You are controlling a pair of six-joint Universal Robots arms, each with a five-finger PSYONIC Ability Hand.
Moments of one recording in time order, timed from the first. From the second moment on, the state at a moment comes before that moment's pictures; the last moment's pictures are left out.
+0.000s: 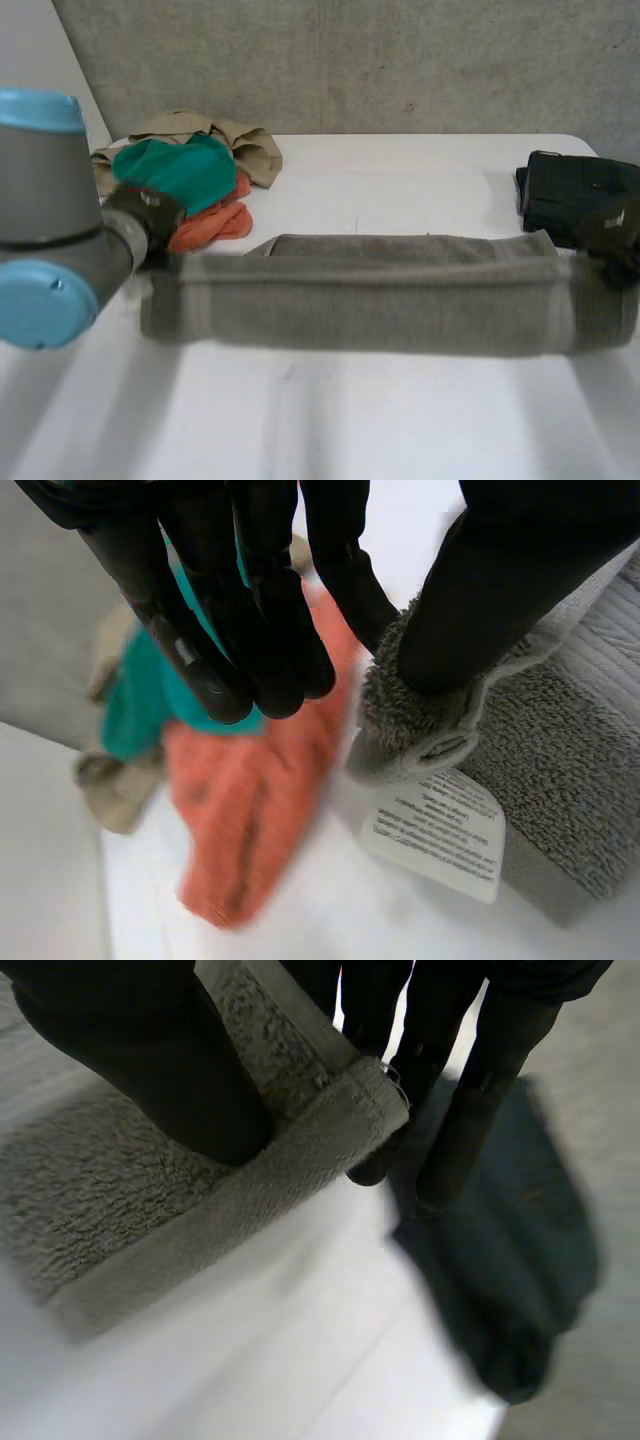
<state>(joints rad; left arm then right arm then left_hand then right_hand) 4.32 -2.01 -1.26 2.84 -1.76 3.74 1.50 -1.21 1.46 0.29 1.31 2.19 1.14 1.19 1.19 1.20 1.00 1.13 1.18 1.19 1.19 1.03</state>
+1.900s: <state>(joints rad) 4.28 -2.47 -0.65 2.60 -1.85 3.68 1.58 -0.83 1.09 0.08 1.38 2.32 1.14 1.19 1.19 1.20 1.00 1.13 1.18 1.19 1.19 1.03</state>
